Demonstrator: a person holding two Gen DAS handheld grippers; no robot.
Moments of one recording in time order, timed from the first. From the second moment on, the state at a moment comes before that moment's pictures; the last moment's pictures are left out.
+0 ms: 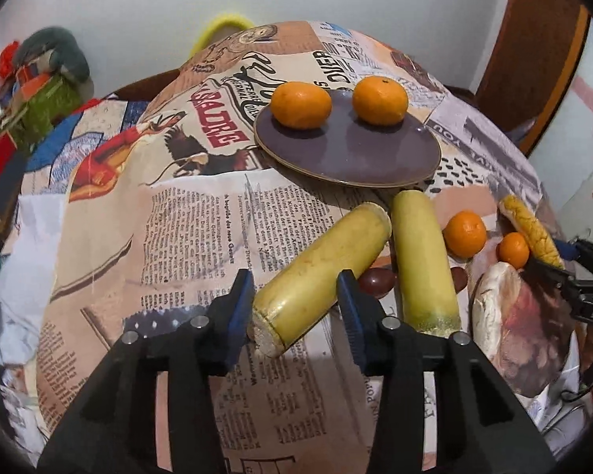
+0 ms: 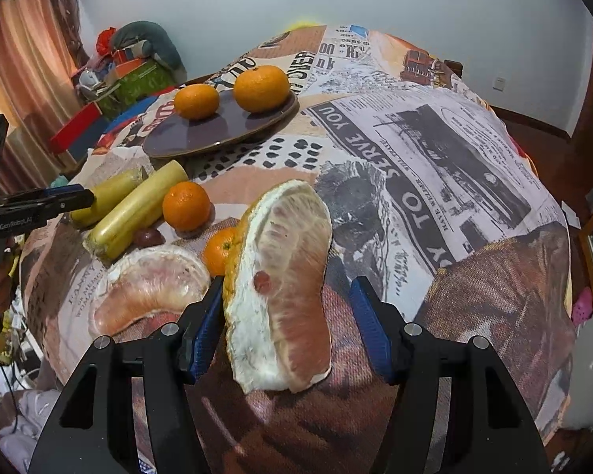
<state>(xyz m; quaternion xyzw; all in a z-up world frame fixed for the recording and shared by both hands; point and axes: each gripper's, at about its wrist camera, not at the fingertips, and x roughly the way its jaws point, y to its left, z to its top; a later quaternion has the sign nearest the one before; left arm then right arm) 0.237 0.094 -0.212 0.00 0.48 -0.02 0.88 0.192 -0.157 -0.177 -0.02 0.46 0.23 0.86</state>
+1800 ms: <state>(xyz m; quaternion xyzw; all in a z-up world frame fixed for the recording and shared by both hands) 0.237 0.095 -0.224 -0.06 0.49 -0.02 0.87 0.184 -0.172 -0.155 0.01 0.42 0.23 0.87</state>
